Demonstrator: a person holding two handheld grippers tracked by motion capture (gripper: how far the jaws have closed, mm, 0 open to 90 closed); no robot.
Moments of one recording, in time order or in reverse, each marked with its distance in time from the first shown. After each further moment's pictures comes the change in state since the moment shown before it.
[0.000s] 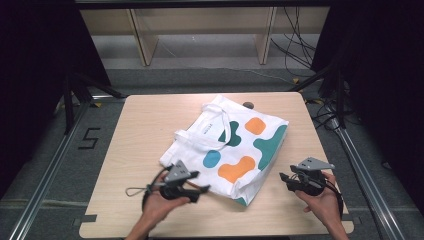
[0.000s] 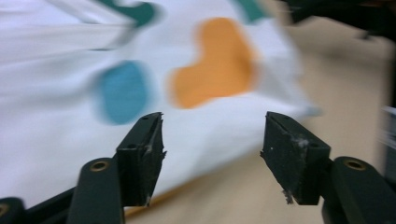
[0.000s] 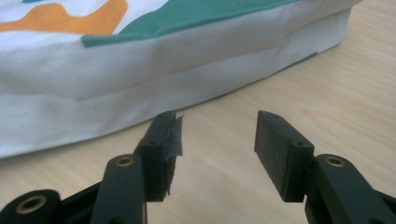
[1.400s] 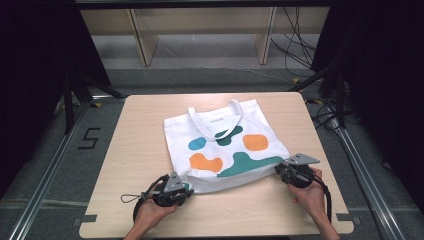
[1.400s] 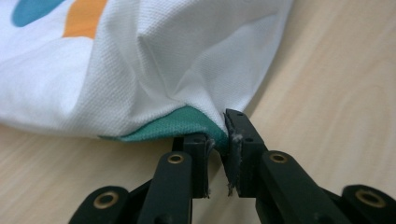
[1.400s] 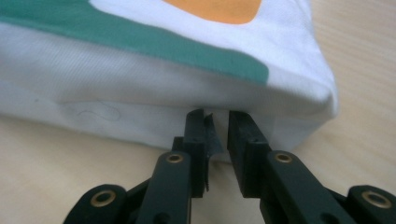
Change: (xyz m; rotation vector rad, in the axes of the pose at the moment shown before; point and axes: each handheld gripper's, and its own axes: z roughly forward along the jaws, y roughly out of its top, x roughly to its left) left arm -0.020 -0.048 0.014 0.180 -0.015 0.141; right arm -0.007 0.006 0.047 0.011 -0.032 -0.023
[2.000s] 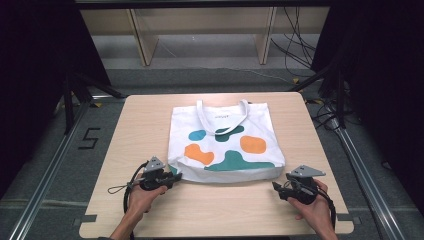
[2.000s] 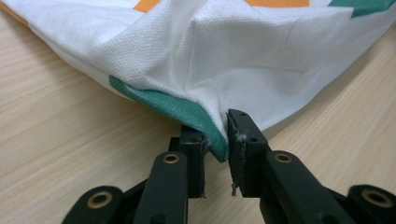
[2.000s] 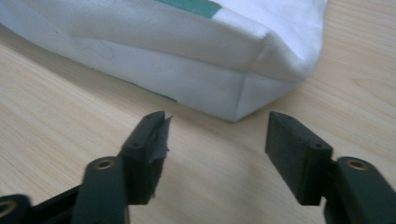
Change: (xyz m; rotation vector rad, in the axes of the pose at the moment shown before) left arm 0.064 -0.015 -0.006 -0.113 0.058 -0.268; right arm 0.023 -0.021 -0.029 0.024 0.050 0.062
